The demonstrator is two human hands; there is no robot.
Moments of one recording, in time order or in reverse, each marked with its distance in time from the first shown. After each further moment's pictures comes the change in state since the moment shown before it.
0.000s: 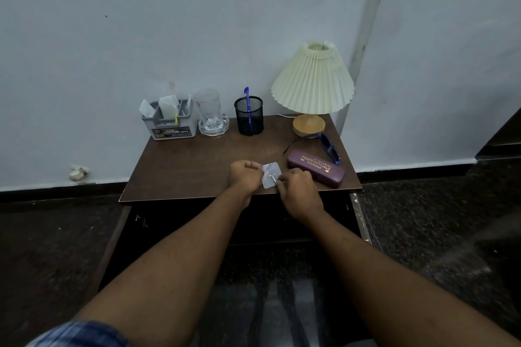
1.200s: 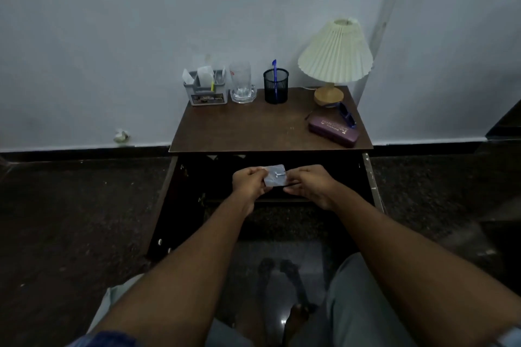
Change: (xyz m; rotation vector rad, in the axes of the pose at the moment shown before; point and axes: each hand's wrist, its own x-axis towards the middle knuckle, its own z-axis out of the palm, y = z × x) left_hand -0.118 -0.066 -0.089 -0.384 -0.071 -0.215; right_hand -0.099 -0.056 -0.020 1.174 -0.412 0.651
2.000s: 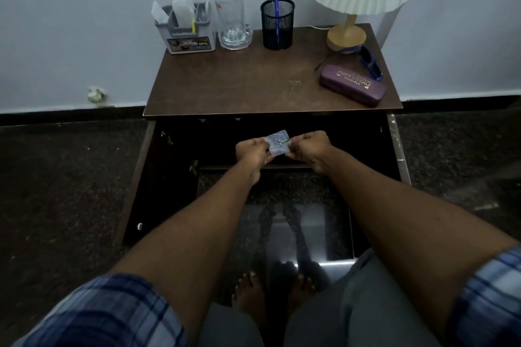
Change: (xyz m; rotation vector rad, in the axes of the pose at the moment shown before) left_hand 0.089 -0.053 0.020 -0.018 0.063 -0.097; right_hand 0.108 0.040 -0.004 -0.089 0.215 0.039
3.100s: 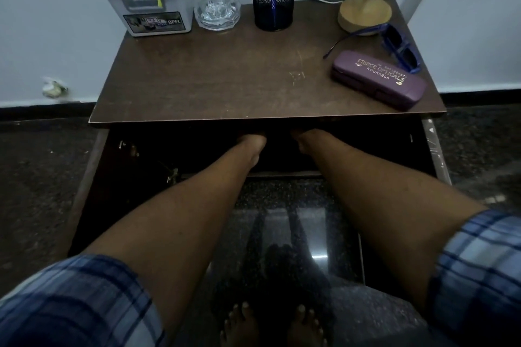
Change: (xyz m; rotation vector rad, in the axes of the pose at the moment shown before) left_hand 0.129 -0.013 0.046 0.386 0.005 -0.022; right_hand 0.121 -0.010 0.025 -0.123 -0.060 0.238
